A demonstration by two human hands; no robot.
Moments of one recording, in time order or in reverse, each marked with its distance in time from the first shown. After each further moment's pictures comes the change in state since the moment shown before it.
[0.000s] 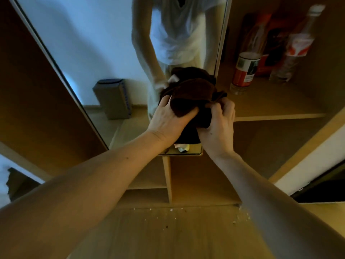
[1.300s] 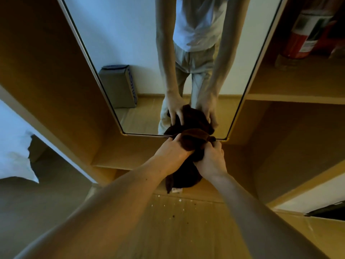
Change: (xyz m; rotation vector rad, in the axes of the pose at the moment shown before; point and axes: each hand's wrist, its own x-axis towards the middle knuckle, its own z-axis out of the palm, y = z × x) left_hand -0.122 -0.055 0.069 0.382 -0.513 0.132; right_hand -0.114 0.044 0.098 -0.054 -0.691 0.407
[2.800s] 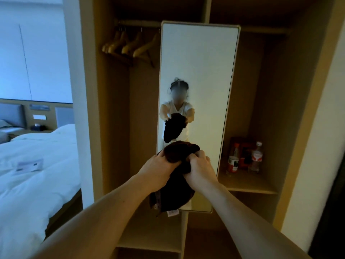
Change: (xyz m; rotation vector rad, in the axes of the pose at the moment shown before) left_hand -0.295 0.018 -0.417 0.044 0.386 -0.039; right_hand -0.325 -0.341 -0.231 -0.235 0.365 -0.409
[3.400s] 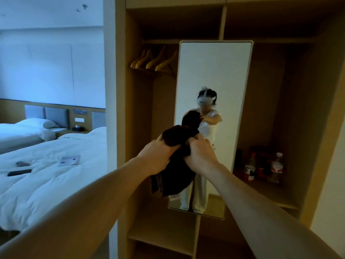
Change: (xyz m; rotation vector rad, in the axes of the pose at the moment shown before) left_hand -0.024 0.013 -0.069 0.105 0.077 -0.149; right_hand -0.006 -0.036 -0.067 0.006 0.009 -0.225
